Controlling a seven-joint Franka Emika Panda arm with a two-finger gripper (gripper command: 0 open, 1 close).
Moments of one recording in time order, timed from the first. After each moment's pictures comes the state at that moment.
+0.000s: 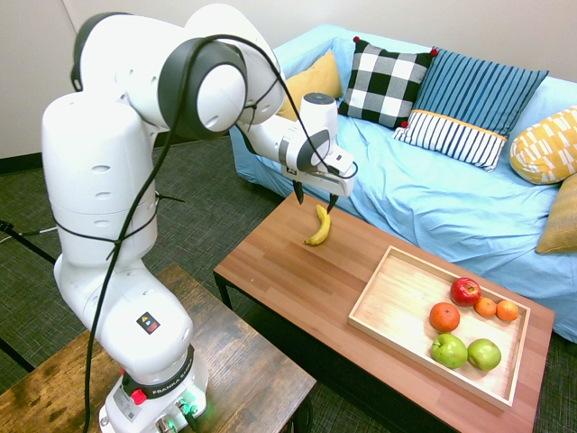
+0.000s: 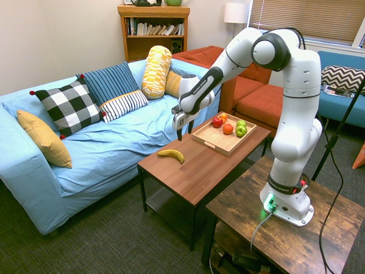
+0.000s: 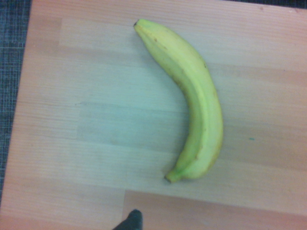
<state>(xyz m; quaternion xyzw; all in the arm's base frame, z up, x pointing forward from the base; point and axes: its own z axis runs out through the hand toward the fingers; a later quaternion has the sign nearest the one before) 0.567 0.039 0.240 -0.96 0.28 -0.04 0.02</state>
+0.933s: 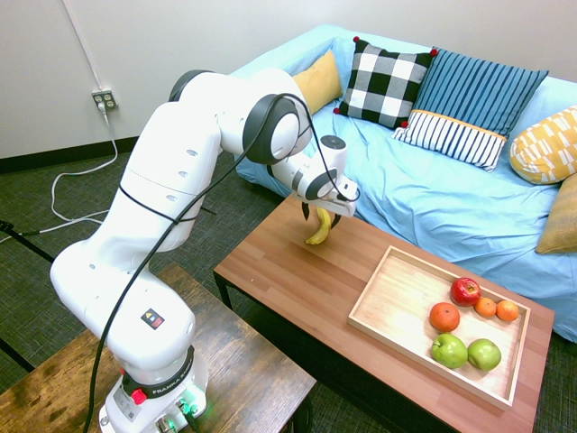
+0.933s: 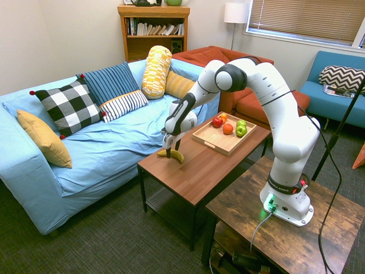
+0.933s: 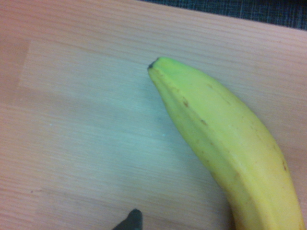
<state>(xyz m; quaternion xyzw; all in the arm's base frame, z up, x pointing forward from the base) 0.625 0.050 0.105 -0.97 0.25 -0.03 0.05</state>
